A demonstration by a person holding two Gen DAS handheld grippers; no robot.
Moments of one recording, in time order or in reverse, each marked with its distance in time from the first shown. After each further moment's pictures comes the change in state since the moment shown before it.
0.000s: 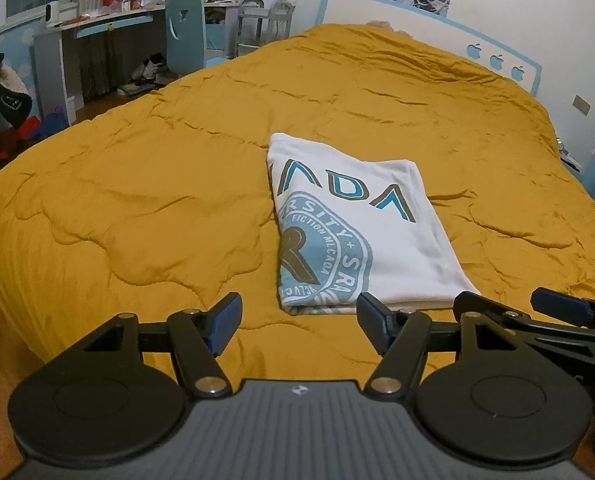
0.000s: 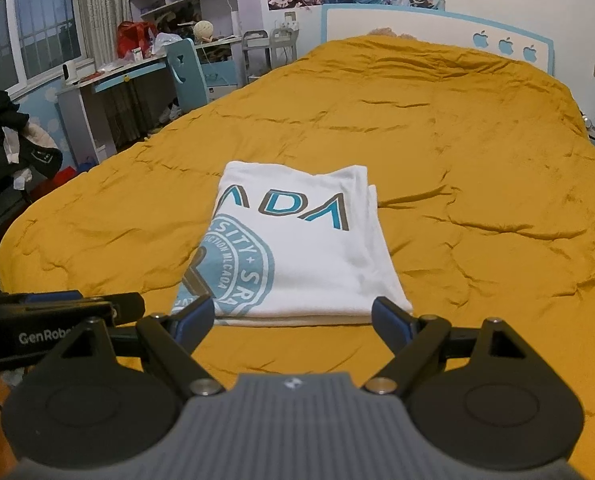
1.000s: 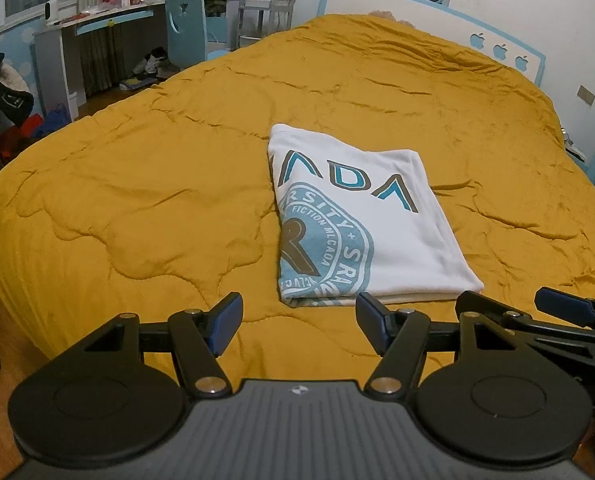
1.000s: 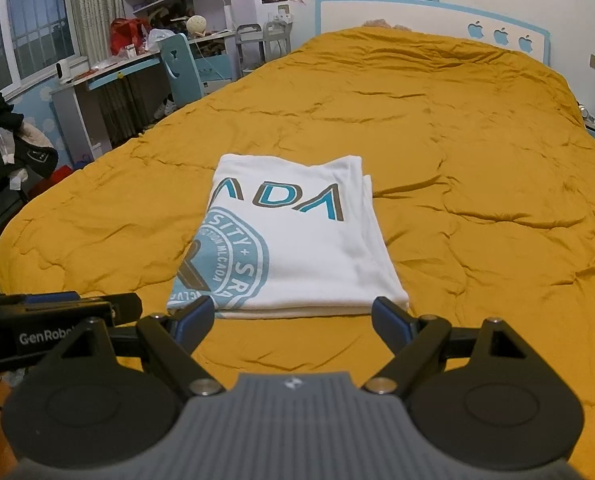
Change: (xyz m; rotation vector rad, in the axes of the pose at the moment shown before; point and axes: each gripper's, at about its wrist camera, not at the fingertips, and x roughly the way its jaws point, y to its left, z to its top) left arm 0.004 -0.005 0.001 0.010 0.030 0.018; right arm 0.002 -0.002 -0.001 0.013 0.022 -0.013
